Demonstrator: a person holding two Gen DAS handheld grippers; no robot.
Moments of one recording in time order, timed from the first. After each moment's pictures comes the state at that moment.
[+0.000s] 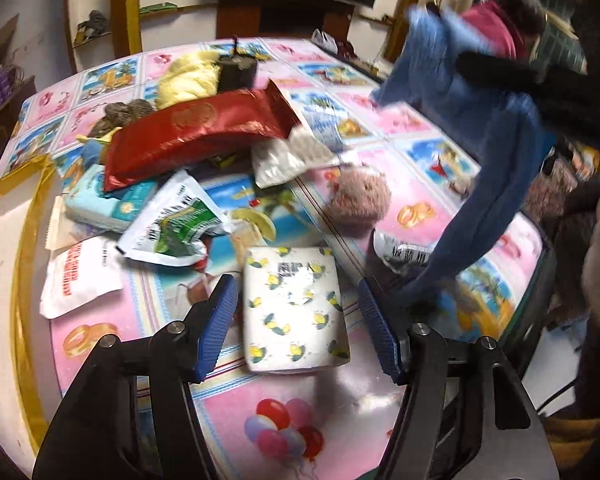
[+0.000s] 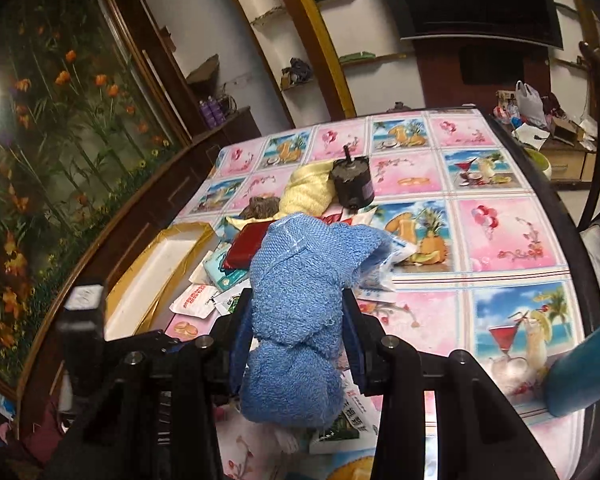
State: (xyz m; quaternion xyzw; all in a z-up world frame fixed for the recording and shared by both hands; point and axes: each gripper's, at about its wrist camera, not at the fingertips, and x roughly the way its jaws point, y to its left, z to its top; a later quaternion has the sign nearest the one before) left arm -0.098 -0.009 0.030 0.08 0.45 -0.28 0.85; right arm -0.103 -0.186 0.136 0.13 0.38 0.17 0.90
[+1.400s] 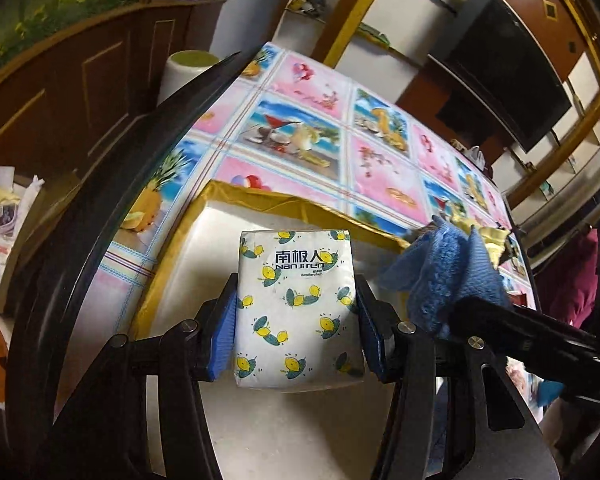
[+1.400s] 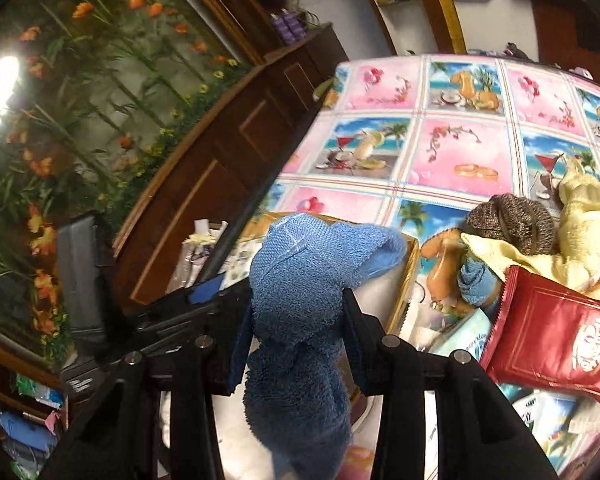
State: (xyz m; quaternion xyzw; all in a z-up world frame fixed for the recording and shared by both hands) left arm 0.038 0.282 0.049 -0.18 0.44 -0.05 0.88; right arm 0.051 0.078 0.104 0.11 0.50 0.30 0.81
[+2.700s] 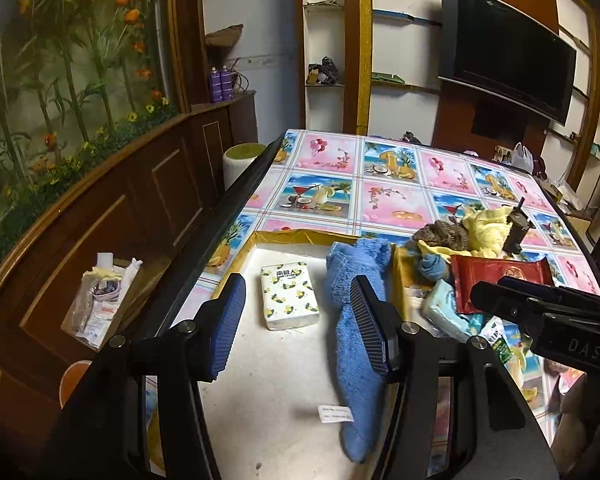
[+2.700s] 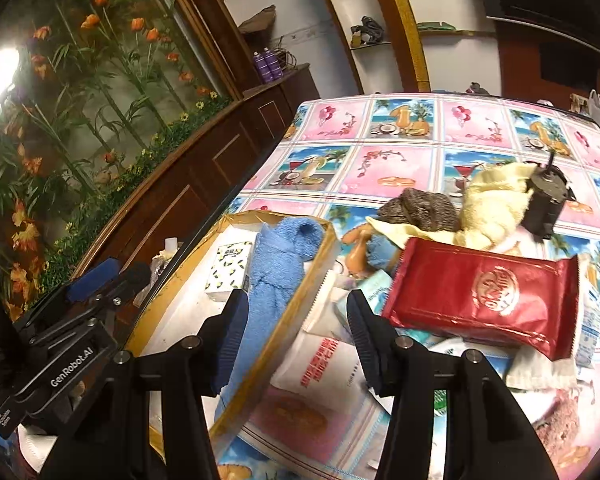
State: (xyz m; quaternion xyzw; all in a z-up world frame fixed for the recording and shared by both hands) left arm -0.073 0.202 0.128 -0.01 0.33 0.08 0.94; right arm -0.003 0.012 0.114 0.09 0.43 0.25 0.86
